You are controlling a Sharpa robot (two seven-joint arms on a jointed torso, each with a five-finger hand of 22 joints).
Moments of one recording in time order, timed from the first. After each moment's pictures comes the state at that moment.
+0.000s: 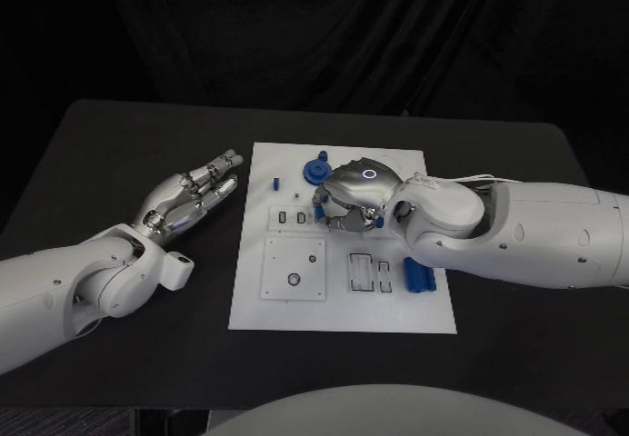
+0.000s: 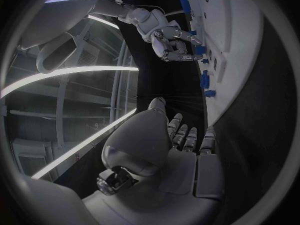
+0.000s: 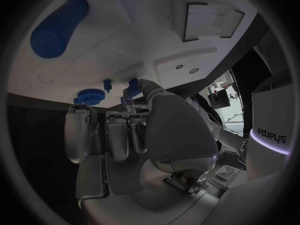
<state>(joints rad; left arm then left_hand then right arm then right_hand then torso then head) 1.21 -0.96 -0.21 1.52 -0.35 -0.14 0.68 1.49 0.25 -0.24 0.29 0.54 0.34 0.09 0.04 0.04 0.06 0.06 0.03 0.02 0.00 0.07 0.00 0.00 0.16 0.01 0.21 0.01 0.01 1.35 -0.79 -0.25 1.72 -1.82 -0.35 -0.27 1.34 -0.06 0.26 0.14 0.40 0.98 0.10 0.15 0.36 1.47 0.00 1.57 1.31 1.47 -0.07 1.57 1.31 0.02 1.47 0.04 1.42 1.31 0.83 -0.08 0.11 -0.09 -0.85</state>
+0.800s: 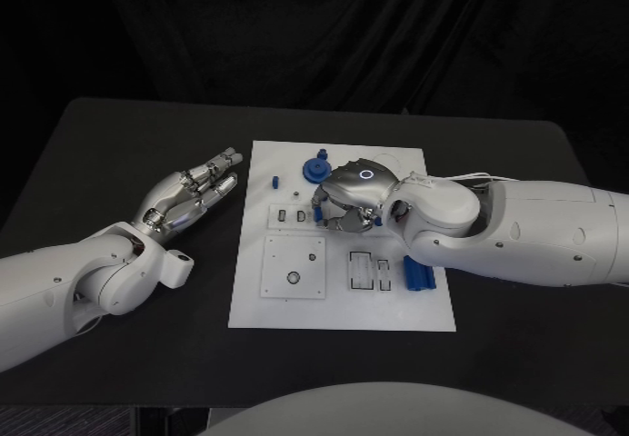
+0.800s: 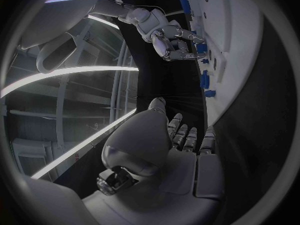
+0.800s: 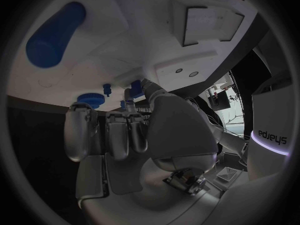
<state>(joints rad) 1.21 -0.96 -0.21 1.51 -0.35 -0.14 0.68 1.49 0.25 -0.24 0.29 0.54 0.34 0.09 0.04 0.04 0.06 0.06 0.03 0.02 0.00 0.07 0.00 0.00 0.16 0.01 0.21 0.01 0.01 1.35 -0.78 -0.25 1.71 -1.82 -0.32 -0.28 1.28 -0.09 0.23 0.14 0.21 0.92 0.10 0.09 0.41 1.47 0.01 1.57 1.31 1.47 -0.06 1.57 1.31 0.02 1.47 0.05 1.39 1.31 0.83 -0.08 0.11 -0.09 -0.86</state>
